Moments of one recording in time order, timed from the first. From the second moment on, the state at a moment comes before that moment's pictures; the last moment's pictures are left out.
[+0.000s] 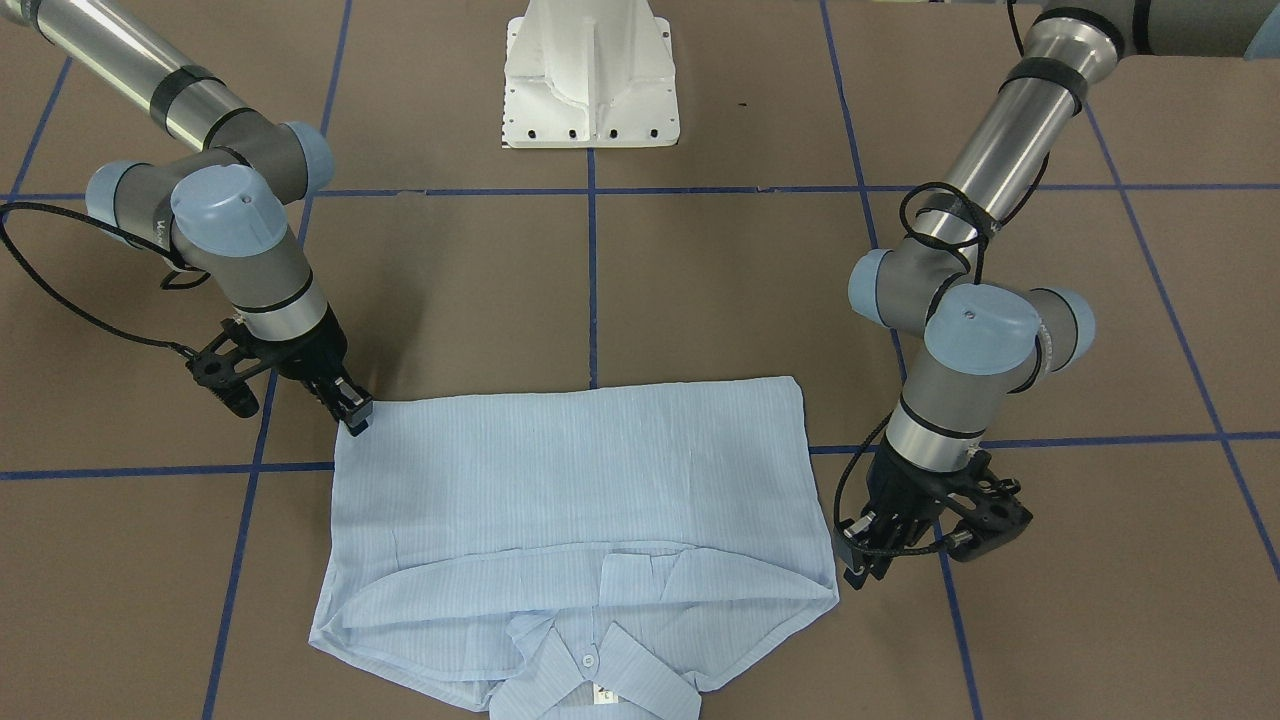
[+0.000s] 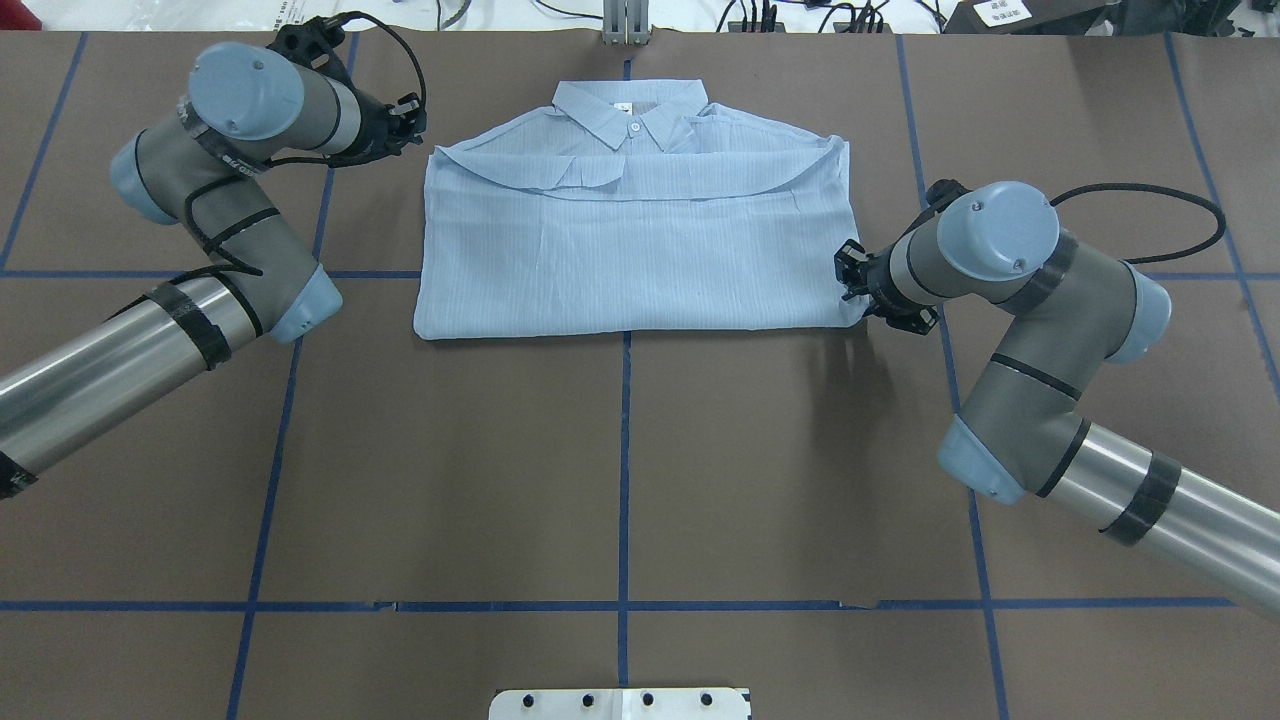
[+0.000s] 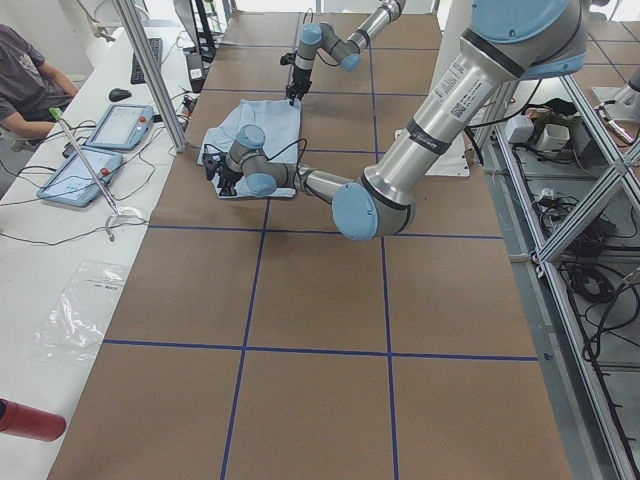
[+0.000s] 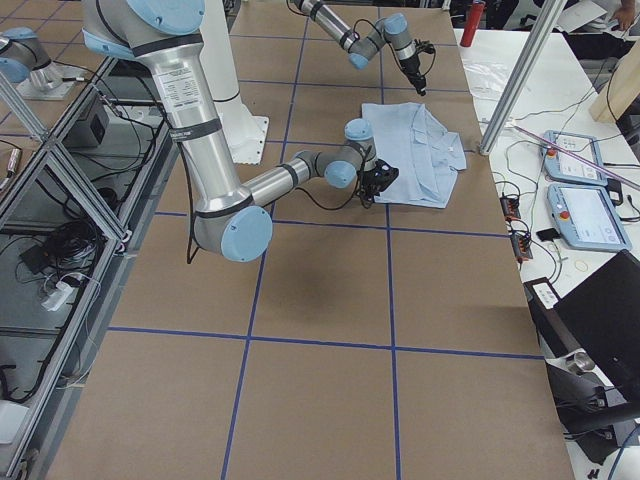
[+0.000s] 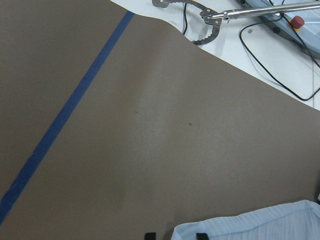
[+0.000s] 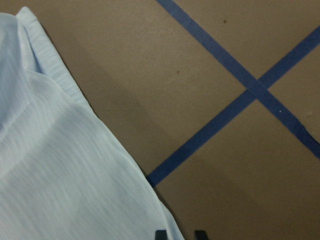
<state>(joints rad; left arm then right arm) -0.87 -2.28 -1.05 -2.41 -1.76 -1.47 0.71 -1.19 1.58 -1.13 1.83 1.82</state>
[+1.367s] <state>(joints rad) -0.79 -2.14 -1.41 -2.36 -1.85 -1.58 0.27 -1.49 2.37 -1.65 2.29 1.93</state>
